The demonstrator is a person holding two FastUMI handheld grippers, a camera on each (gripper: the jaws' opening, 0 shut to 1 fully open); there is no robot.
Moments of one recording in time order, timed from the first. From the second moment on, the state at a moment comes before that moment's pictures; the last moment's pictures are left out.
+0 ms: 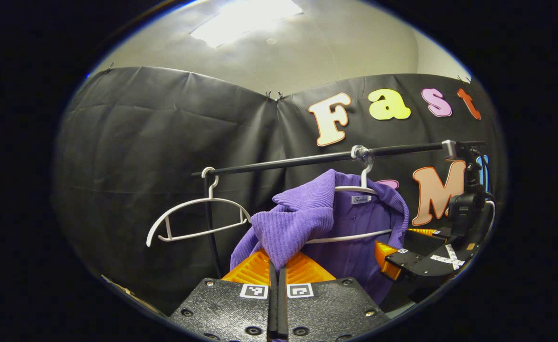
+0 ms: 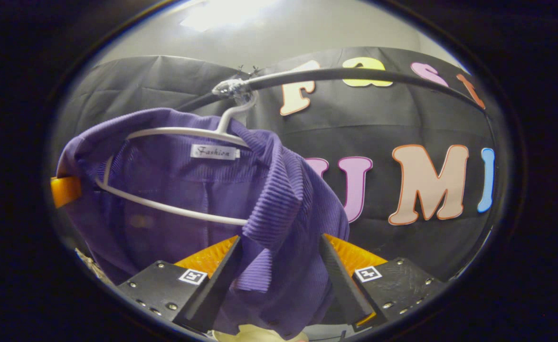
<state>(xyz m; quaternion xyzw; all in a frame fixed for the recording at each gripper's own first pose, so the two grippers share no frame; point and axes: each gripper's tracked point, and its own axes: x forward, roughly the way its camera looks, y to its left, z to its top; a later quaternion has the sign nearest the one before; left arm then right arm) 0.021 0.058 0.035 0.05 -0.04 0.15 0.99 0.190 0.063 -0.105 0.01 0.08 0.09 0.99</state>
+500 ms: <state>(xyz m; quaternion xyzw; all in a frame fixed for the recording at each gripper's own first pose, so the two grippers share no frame) 0.021 0.077 0.044 0.06 -0.05 0.17 0.98 0.216 0.053 -0.129 0.03 0.11 0.05 0.99</state>
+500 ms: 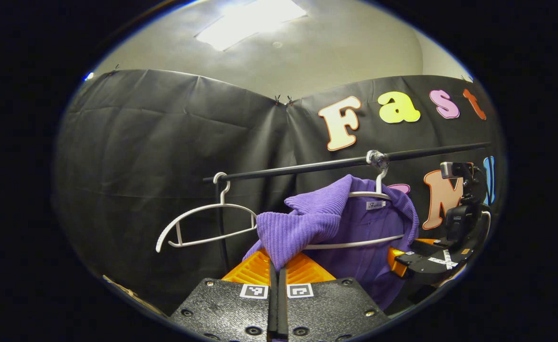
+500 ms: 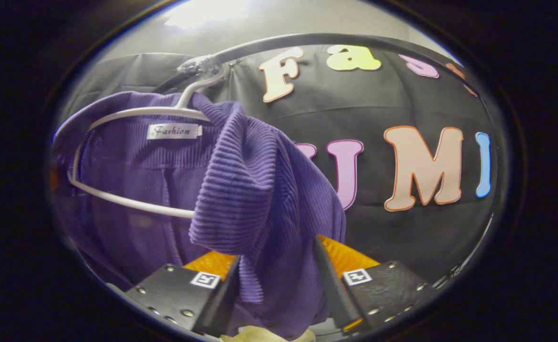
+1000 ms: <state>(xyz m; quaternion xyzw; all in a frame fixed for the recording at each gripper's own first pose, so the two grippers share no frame) 0.019 0.085 0.049 0.05 -0.06 0.18 0.98 0.213 0.030 -0.128 0.04 0.13 0.00 0.99</state>
